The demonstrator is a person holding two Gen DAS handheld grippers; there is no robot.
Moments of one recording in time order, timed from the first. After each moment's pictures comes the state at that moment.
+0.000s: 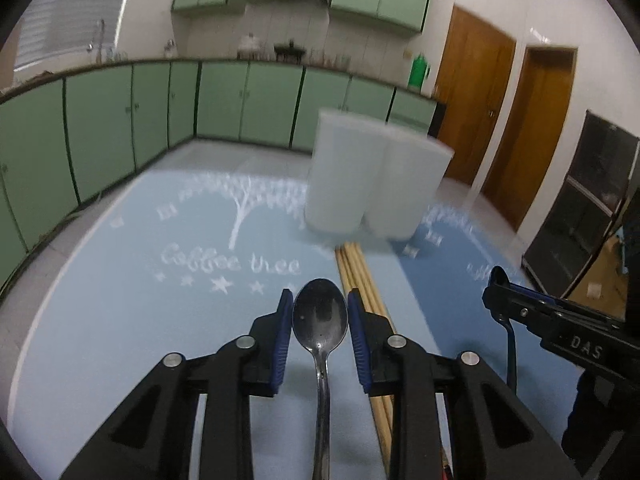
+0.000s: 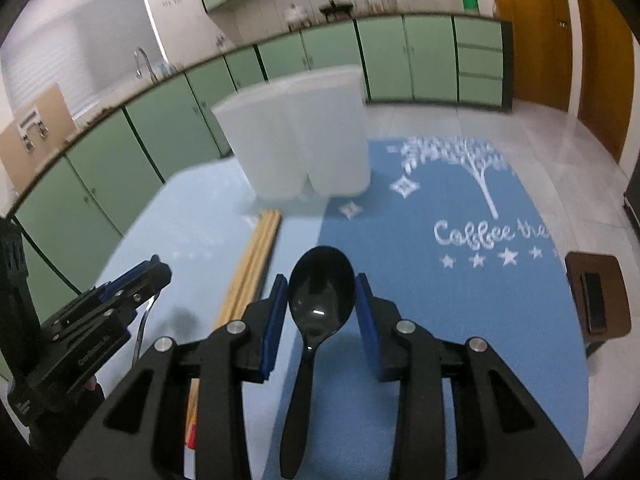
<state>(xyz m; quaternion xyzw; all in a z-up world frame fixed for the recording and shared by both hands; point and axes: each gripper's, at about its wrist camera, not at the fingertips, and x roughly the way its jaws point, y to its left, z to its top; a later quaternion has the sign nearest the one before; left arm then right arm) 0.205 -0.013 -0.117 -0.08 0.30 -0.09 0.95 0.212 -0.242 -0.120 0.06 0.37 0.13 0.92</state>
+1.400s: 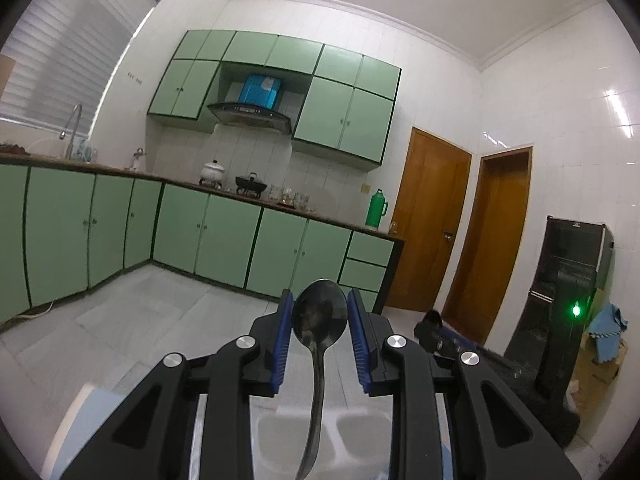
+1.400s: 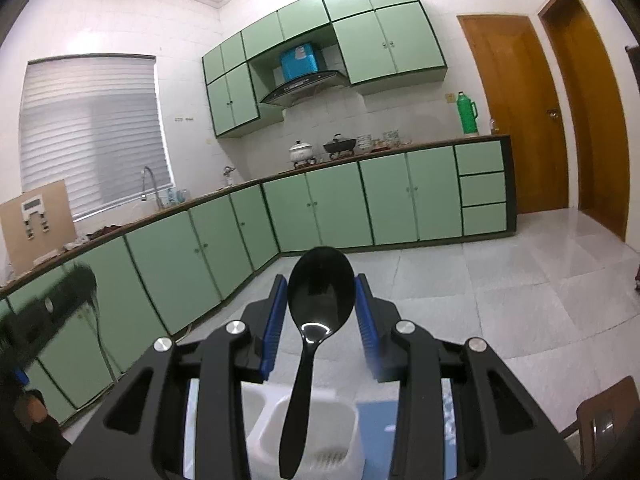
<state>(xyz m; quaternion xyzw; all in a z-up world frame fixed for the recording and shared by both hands) 0.352 -0.015 0.035 -0.12 0.07 -0.14 0.98 0.391 -0.270 0.001 0.09 0.14 0.11 0.98</state>
